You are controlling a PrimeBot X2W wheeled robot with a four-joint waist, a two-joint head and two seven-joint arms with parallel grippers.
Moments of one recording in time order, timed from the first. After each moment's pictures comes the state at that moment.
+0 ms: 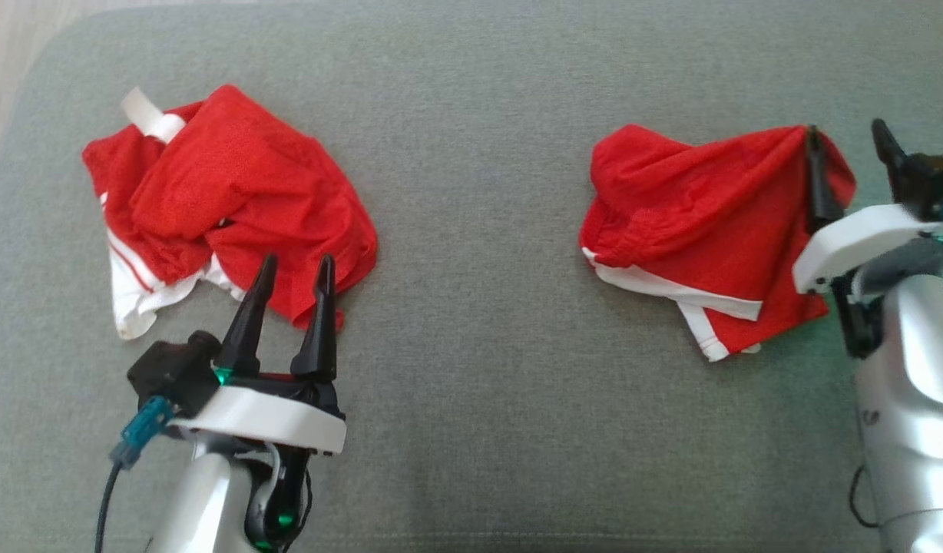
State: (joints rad) left arm -0.12 0.05 -0.22 0.13 -0.35 -0.07 -0.25; right arm -0.58 -0.16 -0.12 0.66 -0.06 0.13 -0.09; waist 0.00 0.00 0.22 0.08
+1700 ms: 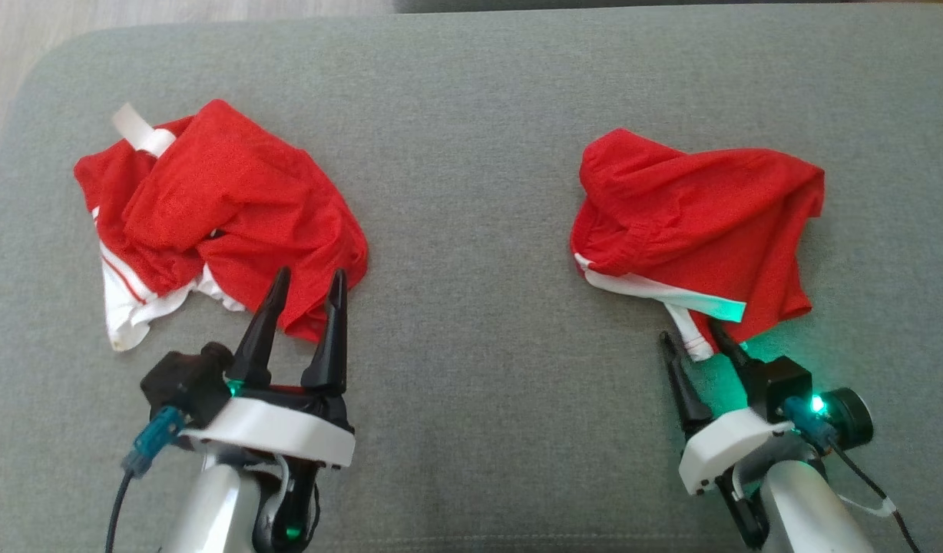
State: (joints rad) left arm -0.10 0.05 -0.24 0.13 -0.36 -0.07 -0.25; right arm -0.20 -0.05 0.10 0.59 -0.07 0.13 -0.23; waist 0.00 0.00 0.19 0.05
